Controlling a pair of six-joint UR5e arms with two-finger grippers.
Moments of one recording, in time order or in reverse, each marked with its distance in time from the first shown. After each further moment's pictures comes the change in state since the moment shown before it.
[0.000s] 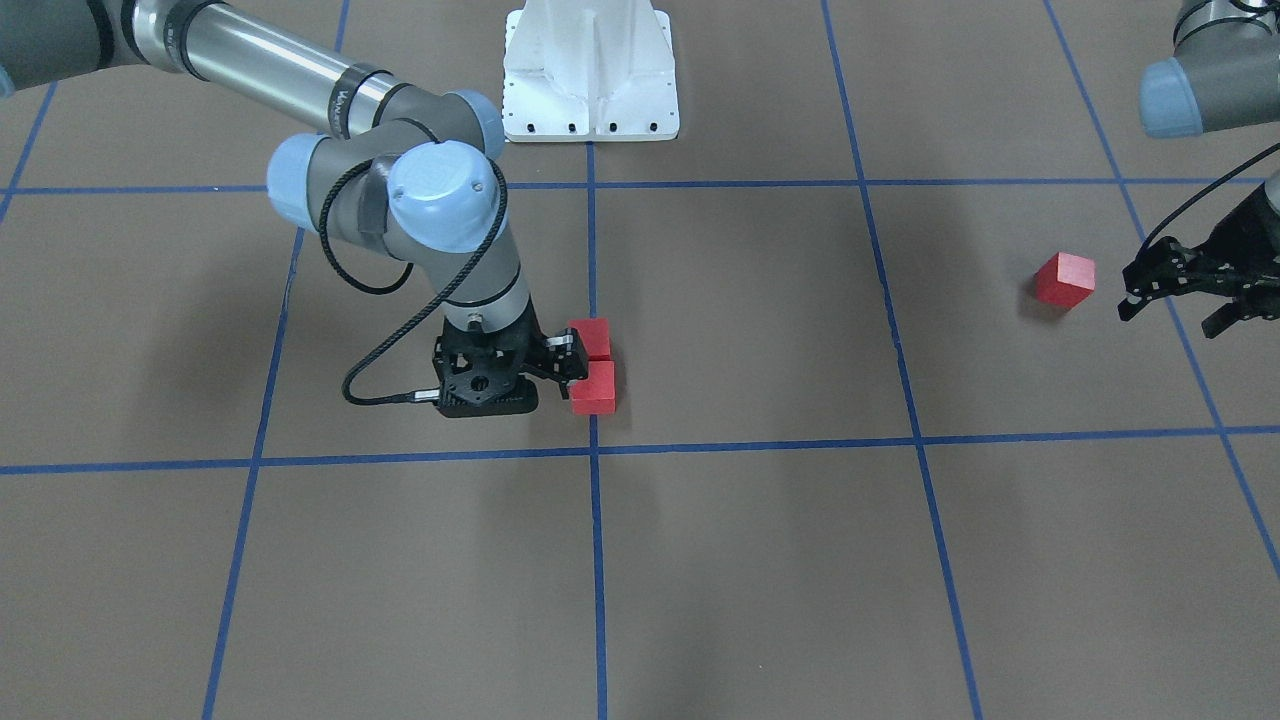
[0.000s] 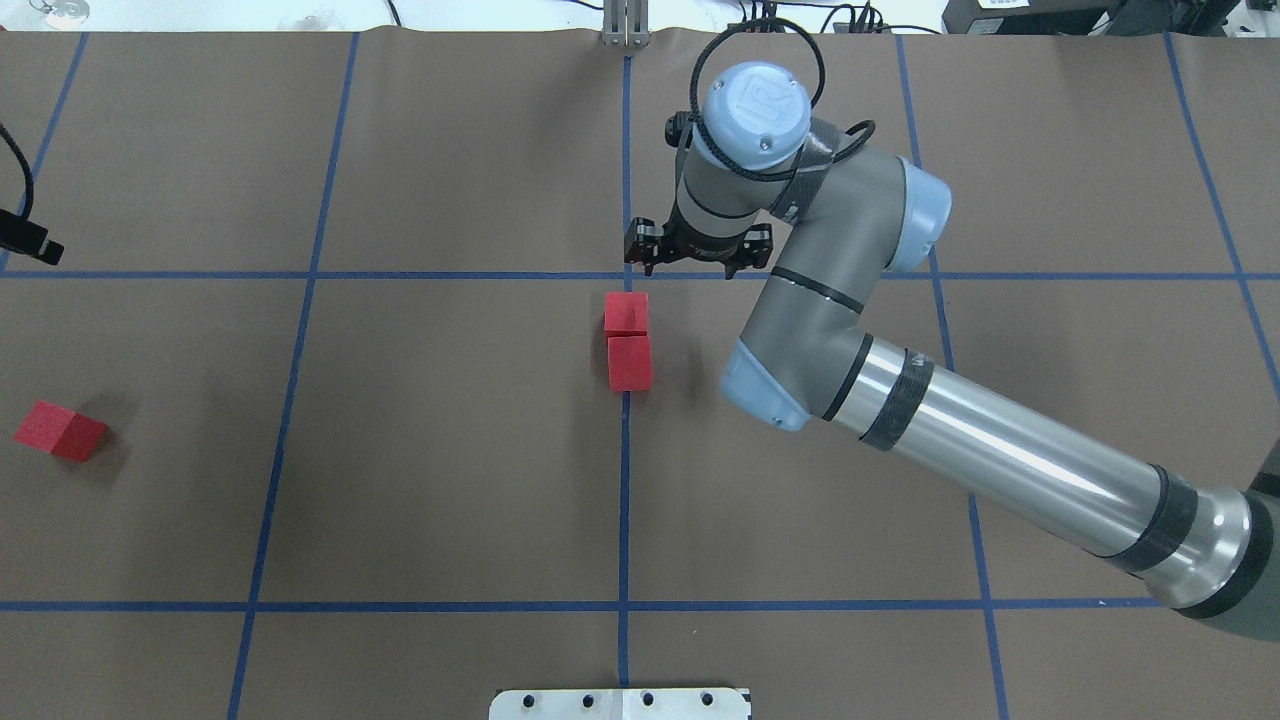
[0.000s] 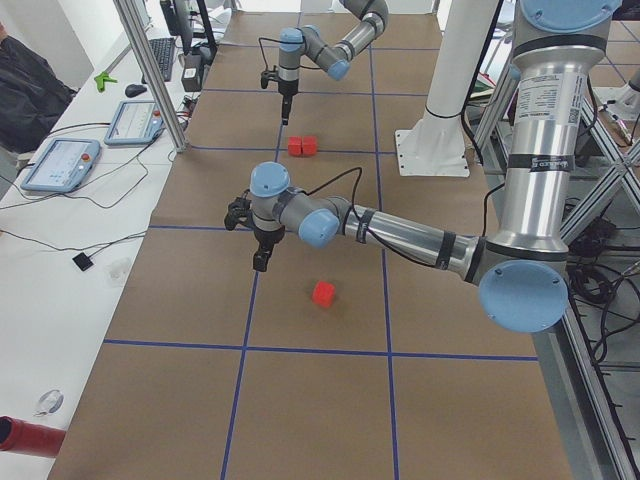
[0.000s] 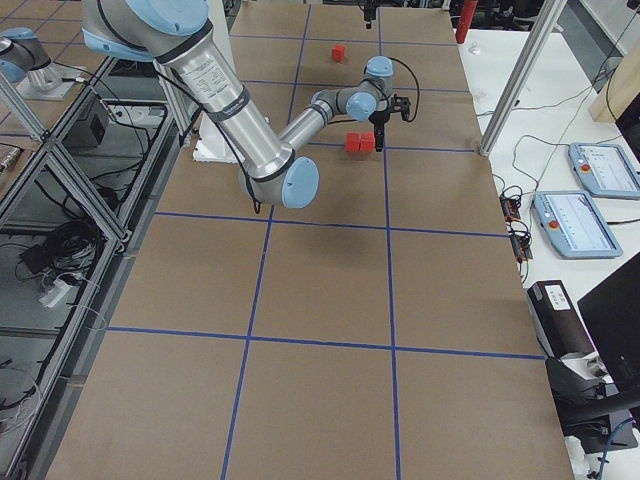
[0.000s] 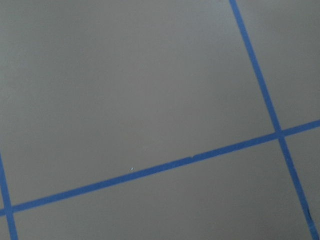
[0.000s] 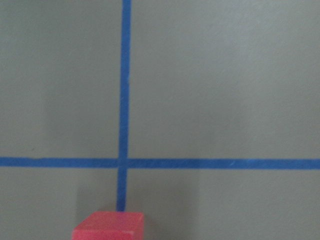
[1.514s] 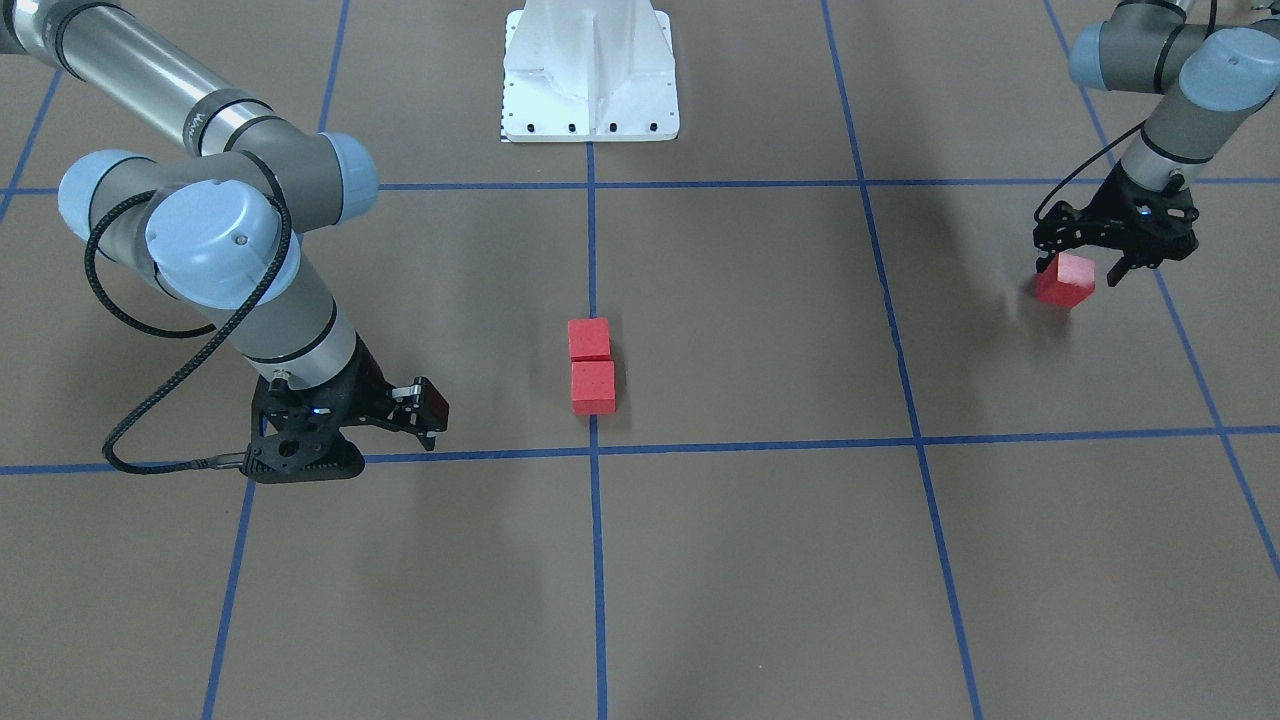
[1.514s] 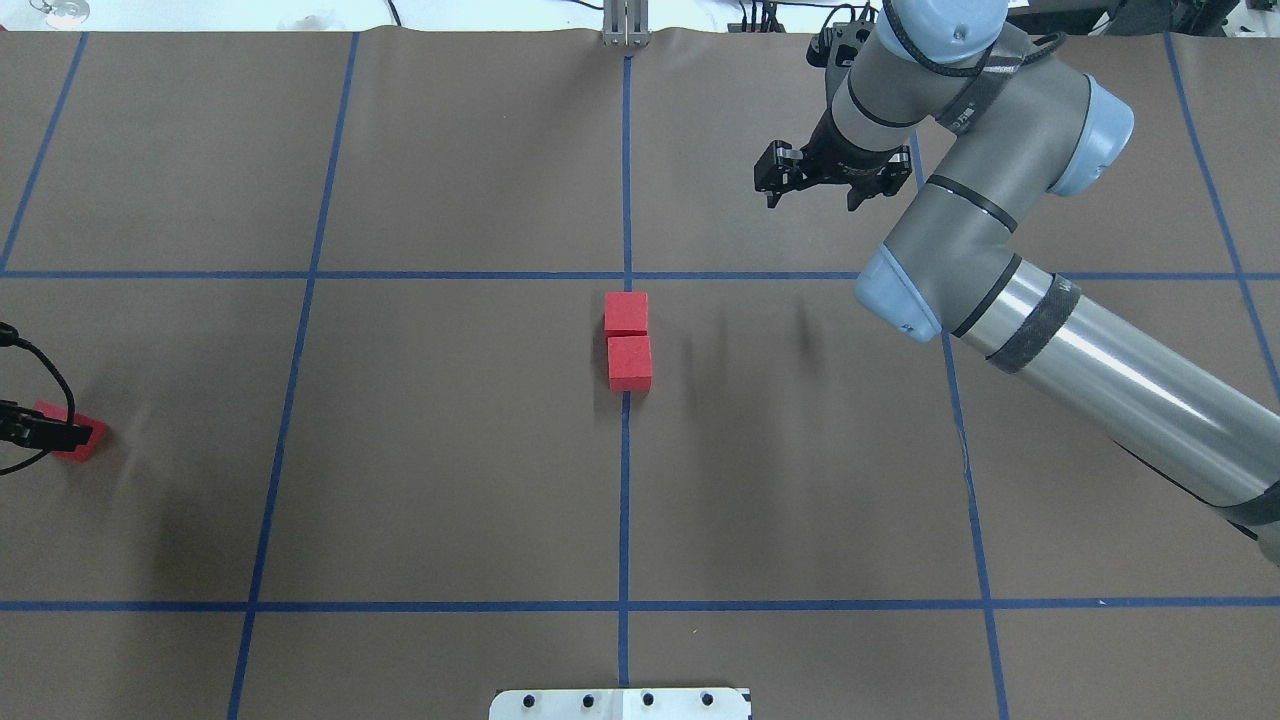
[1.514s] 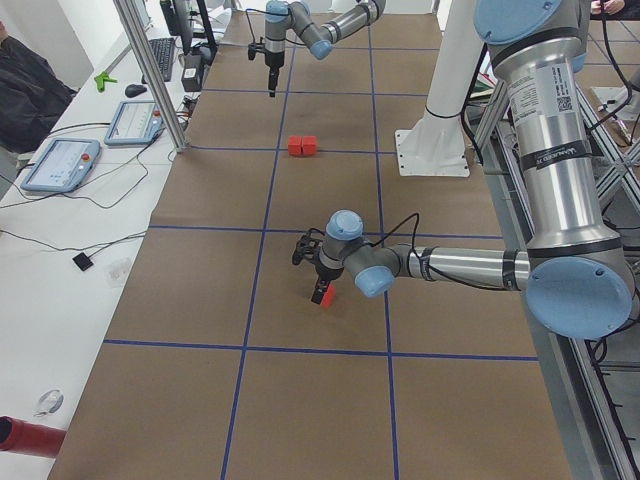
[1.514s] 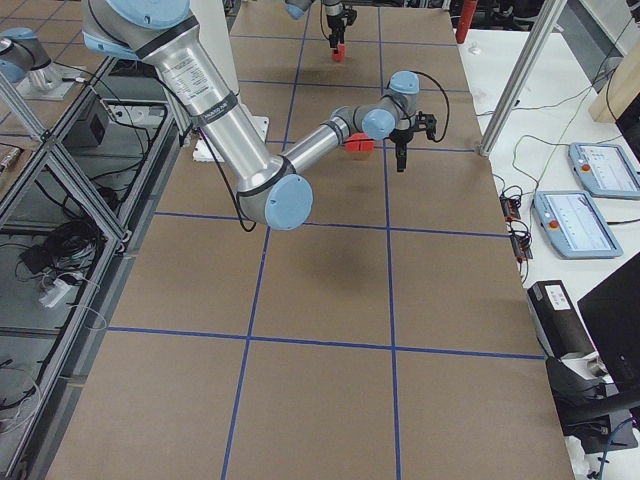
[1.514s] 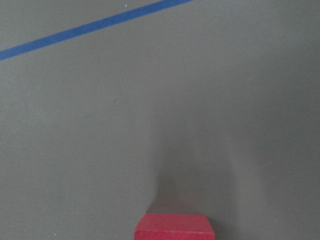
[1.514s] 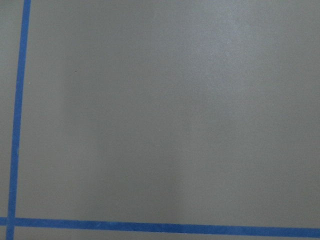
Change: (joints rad) left arm 0.374 0.260 0.035 -0.444 0.295 -0.271; right arm 0.143 -0.104 0.038 0.005 0.087 -0.123
